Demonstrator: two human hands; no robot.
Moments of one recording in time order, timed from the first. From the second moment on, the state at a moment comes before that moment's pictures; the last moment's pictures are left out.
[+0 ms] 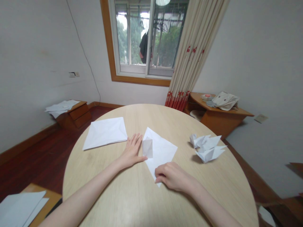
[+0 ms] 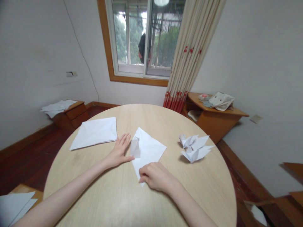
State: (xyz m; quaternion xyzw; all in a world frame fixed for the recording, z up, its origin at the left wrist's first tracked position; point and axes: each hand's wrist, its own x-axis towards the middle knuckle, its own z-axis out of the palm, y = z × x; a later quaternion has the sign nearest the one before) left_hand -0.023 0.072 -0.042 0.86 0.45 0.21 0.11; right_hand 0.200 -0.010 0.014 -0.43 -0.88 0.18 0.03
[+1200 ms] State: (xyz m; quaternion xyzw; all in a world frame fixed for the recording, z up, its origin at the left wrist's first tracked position) left_hand -0.019 0.068 -0.041 0.86 0.45 0.21 0.09; right_hand 0.181 -0.001 -0.019 -0.59 -0.78 0.13 0.15
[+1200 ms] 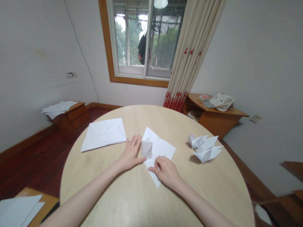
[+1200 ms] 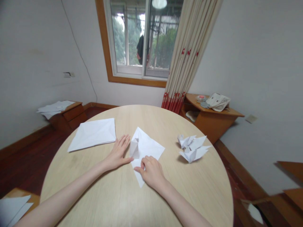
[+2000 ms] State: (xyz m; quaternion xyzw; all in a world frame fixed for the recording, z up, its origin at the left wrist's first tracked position) left_hand -0.016 0.069 -0.044 0.85 0.45 0.22 0.14; right_hand 0.184 0.000 -0.016 -0.59 -0.79 0.13 0.14
